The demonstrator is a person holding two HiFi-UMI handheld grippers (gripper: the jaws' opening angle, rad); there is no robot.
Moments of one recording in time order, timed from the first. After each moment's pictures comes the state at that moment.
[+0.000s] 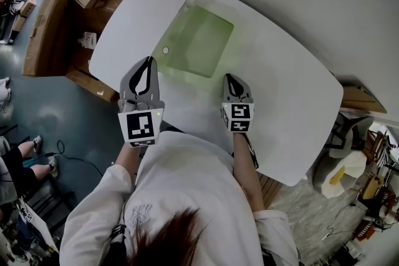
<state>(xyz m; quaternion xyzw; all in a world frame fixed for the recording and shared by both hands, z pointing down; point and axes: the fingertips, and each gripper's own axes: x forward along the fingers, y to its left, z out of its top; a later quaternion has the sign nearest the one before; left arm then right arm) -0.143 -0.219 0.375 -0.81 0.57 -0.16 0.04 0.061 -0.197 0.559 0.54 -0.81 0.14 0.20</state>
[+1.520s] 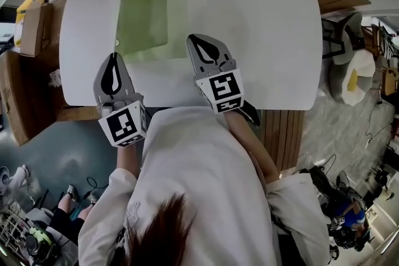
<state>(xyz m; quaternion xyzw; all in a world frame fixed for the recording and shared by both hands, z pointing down) -0.103 -0.207 0.389 -0.86 0.48 -0.16 0.04 0.058 -0.159 0.446 0.61 -0.77 0.12 0.12</state>
